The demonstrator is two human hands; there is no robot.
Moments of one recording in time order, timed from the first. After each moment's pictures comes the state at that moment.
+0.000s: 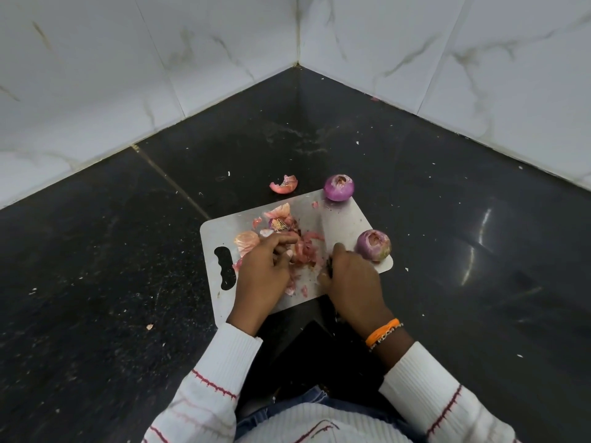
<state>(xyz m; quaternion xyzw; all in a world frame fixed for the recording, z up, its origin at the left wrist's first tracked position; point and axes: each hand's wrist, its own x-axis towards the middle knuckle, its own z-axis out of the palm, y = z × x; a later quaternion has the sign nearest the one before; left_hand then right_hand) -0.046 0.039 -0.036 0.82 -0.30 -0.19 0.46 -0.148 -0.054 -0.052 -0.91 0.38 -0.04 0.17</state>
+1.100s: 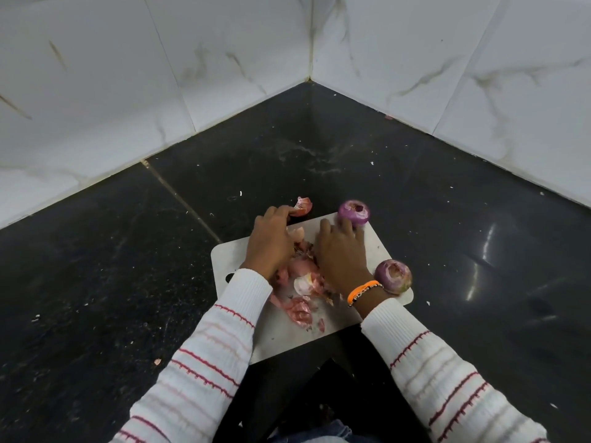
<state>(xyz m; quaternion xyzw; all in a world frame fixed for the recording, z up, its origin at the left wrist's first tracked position) 0.043 -0.026 -0.034 0.87 -0.37 -0.16 0.28 -0.058 -0.104 -0.054 -0.94 0.34 -0.01 0.05</state>
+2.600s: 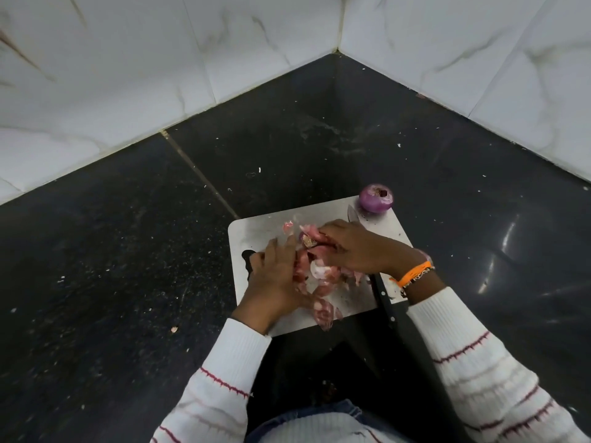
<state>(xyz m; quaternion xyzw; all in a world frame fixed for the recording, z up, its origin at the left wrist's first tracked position) -0.003 0.048 -0.044 0.87 -0.35 -0.30 0.19 -0.069 -0.118 -0.037 -0.93 0.12 0.16 0.32</state>
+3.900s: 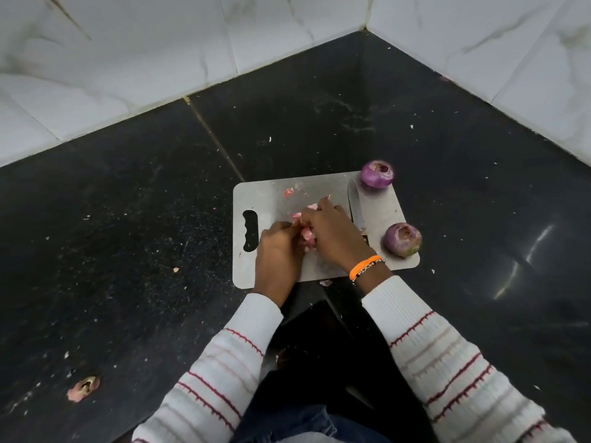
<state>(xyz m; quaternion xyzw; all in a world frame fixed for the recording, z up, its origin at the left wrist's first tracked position) -0.046 0.040 -0.080 0.90 -0.29 -0.03 0.32 -0.086 -0.067 -0.046 -0.97 0.15 0.03 0.18</state>
